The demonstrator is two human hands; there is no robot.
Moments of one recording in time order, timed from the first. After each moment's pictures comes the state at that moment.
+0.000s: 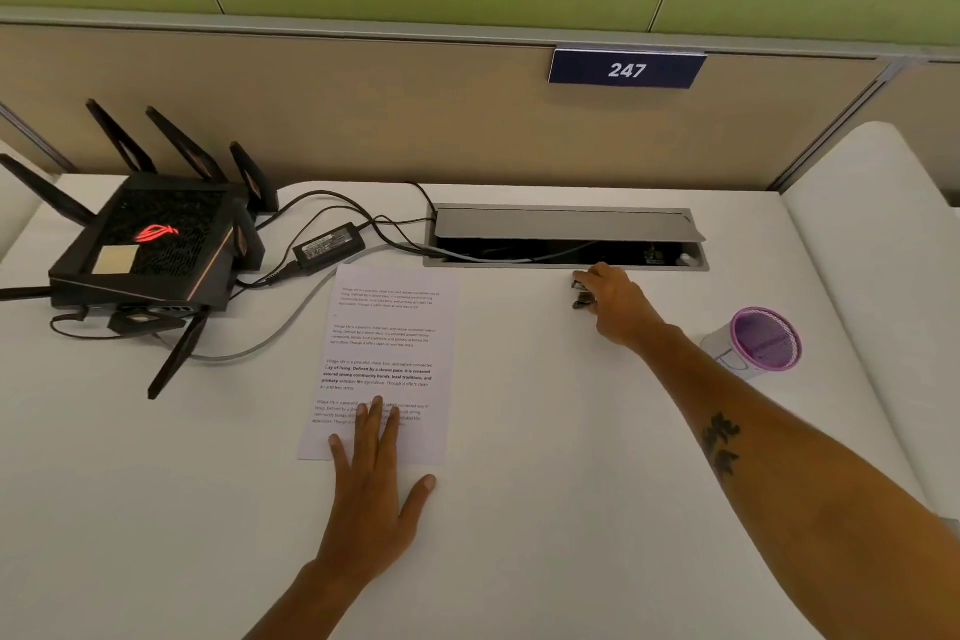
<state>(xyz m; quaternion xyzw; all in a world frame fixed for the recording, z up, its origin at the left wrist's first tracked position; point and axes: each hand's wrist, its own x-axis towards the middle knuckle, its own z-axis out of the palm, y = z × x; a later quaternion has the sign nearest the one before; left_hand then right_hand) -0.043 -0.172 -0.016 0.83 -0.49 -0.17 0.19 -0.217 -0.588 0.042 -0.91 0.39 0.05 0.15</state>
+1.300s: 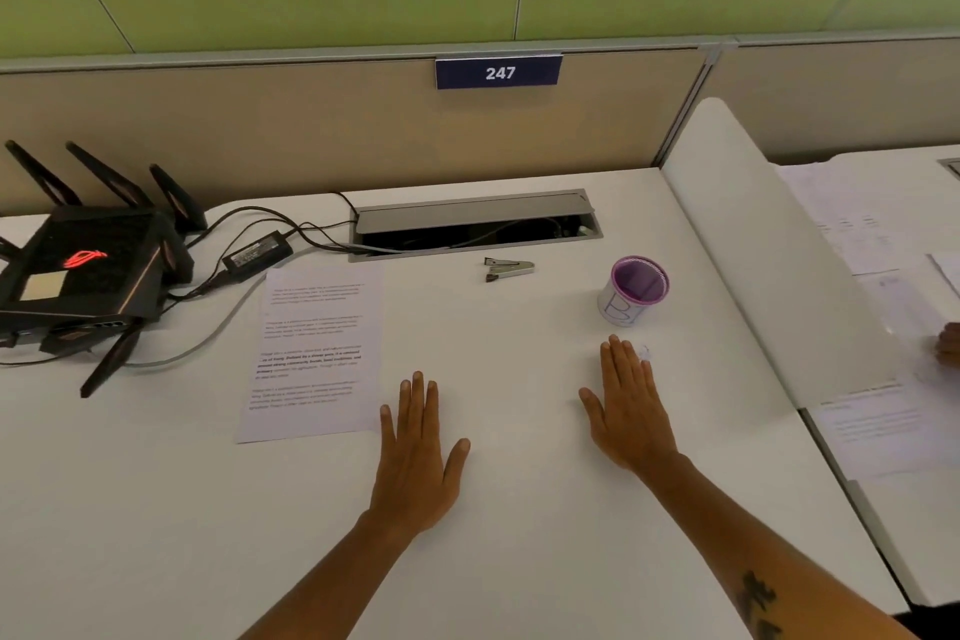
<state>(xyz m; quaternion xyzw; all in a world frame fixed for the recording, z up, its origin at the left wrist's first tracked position) -0.164 -0.228 -0.002 0.79 -0.58 -0.16 0.12 -0.437 -0.423 0.015 -0.86 0.50 -0.02 0.08</state>
